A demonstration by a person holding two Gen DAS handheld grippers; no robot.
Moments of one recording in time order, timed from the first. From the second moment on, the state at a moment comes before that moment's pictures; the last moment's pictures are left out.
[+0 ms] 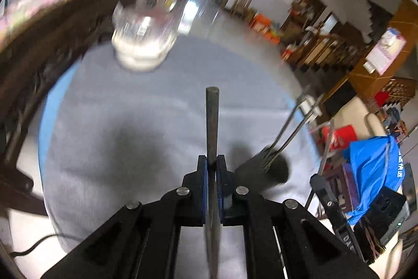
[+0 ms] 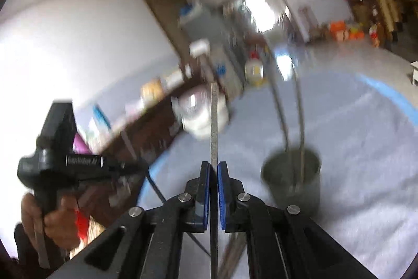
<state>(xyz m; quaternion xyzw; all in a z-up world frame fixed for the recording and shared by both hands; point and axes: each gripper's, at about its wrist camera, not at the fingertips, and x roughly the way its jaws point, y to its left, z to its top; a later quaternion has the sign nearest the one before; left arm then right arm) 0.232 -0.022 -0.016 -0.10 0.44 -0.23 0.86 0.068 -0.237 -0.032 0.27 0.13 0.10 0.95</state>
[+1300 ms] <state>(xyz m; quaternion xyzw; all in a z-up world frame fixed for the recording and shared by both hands) 0.219 -0.130 -0.019 -0.06 0.42 -0.29 0.86 0.102 -0.276 -0.049 0.21 0.04 -0.06 0.98</state>
